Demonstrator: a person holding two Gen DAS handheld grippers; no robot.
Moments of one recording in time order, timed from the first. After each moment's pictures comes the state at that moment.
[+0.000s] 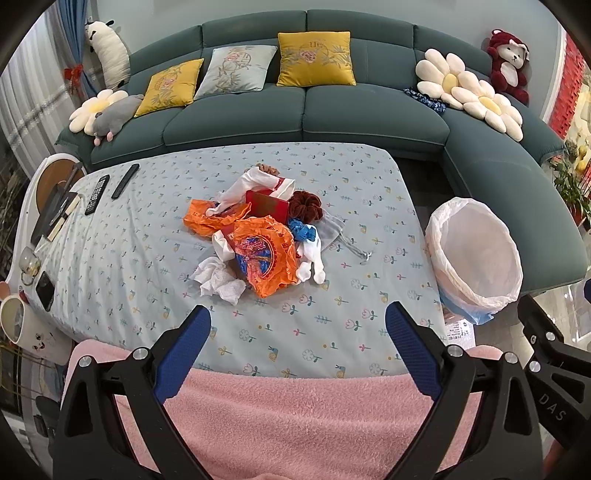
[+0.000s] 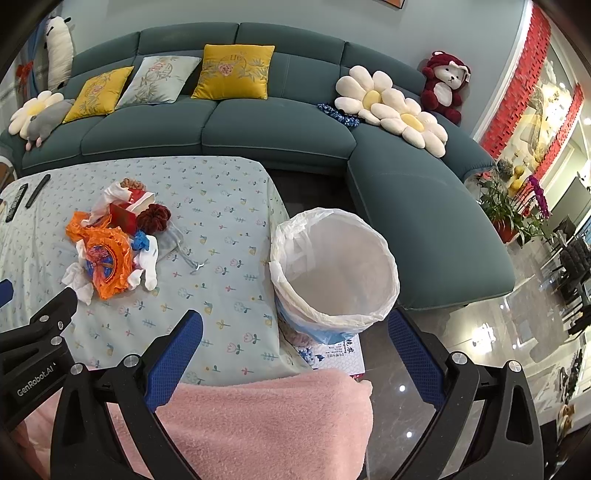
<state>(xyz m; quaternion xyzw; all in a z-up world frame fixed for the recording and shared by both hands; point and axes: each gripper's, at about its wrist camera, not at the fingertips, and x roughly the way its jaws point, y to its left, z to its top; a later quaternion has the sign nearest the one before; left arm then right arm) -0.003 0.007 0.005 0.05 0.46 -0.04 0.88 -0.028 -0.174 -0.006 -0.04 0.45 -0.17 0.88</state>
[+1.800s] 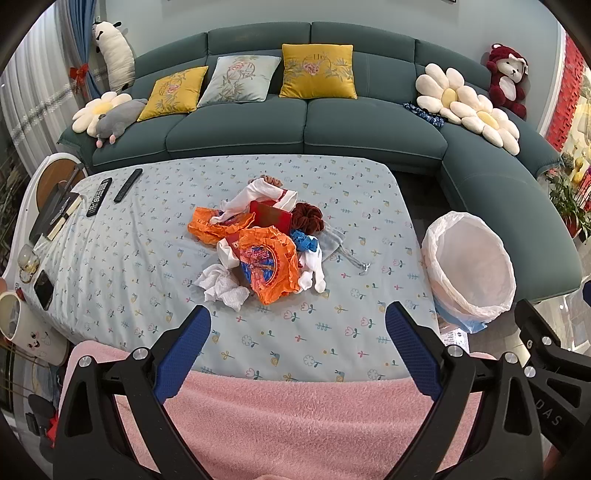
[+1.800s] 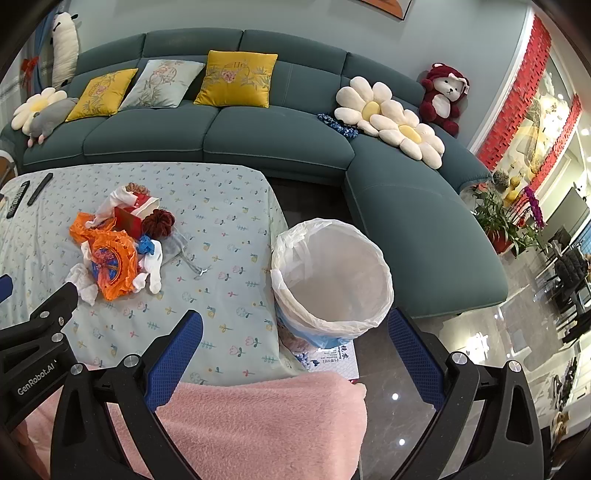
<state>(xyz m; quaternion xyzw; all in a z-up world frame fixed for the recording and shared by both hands) 0.001 0.007 0.011 0.04 0.45 -0.04 0.89 -0.034 -0.159 0.007 -0.05 0.43 -0.18 0.88</state>
